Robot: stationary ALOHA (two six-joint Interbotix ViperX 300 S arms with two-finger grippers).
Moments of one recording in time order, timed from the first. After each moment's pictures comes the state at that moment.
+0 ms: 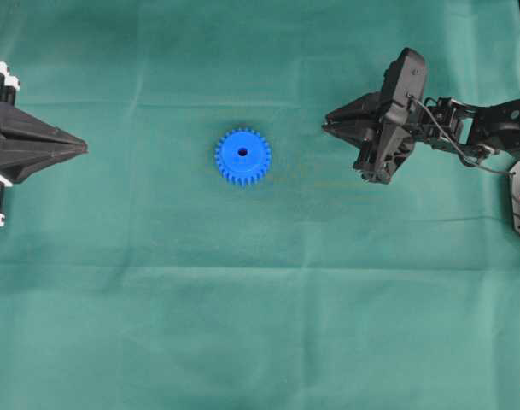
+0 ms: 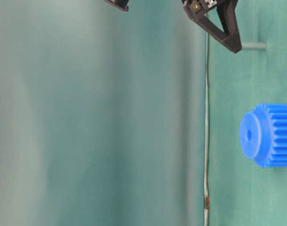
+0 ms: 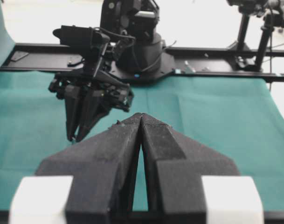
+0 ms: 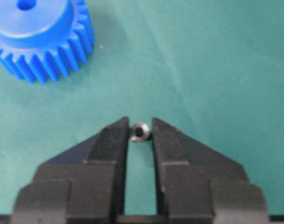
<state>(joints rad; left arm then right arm) 0.00 -0.96 1.18 0.01 -0.23 -0.03 -0.24 0.02 1.07 0.13 -0.56 -0.01</state>
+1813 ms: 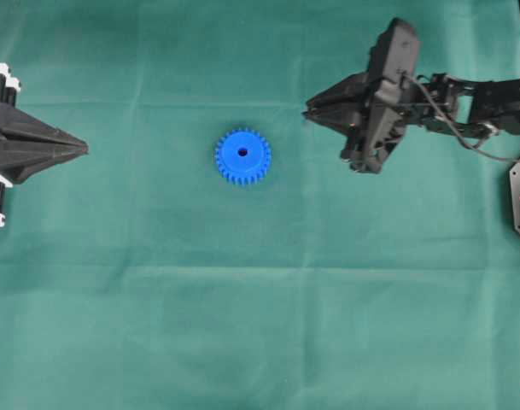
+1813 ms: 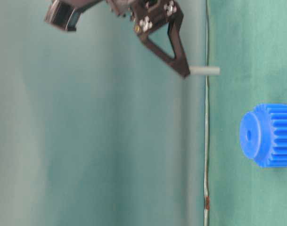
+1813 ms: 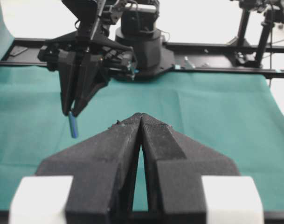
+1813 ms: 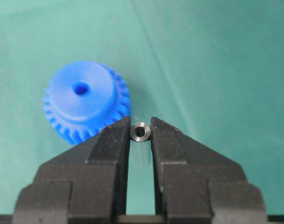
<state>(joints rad) 0.00 -0.96 1.18 0.01 -0.22 -0.03 -0.20 -0.14 0.87 0.13 -0.25 -0.04</state>
